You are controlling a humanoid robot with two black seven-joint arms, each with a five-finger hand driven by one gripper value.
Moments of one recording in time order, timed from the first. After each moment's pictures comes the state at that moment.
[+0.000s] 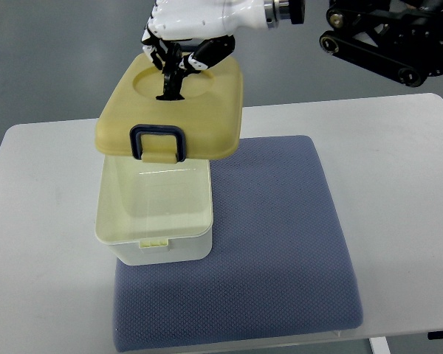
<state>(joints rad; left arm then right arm) 0.08 0.00 -0.11 -0.09 0.03 -0.23 0.05 1.65 -0.35 0.03 0.97 -1.61 -0.04 0.61</state>
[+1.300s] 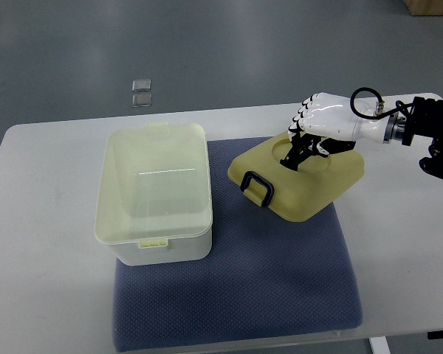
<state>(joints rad) 0.08 0.00 -0.11 -0.09 0.03 -0.23 0.05 1.16 -0.56 -0.16 0.92 -1.63 -0.49 0.61</state>
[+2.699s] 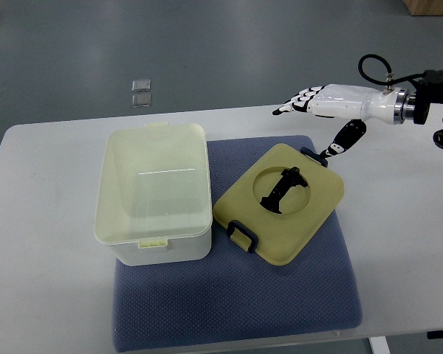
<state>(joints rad) 0.08 0.00 -0.11 -0.09 0.03 -0.23 0.05 1.22 -0.67 -0.02 1.00 -1.41 -0.01 0.61</state>
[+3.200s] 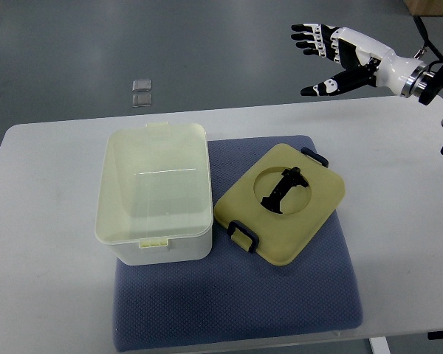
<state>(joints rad) 0.08 0.00 -0.11 -0.09 0.03 -0.23 0.05 1.14 -0.63 0.11 0.94 -0.41 0.23 0.51</state>
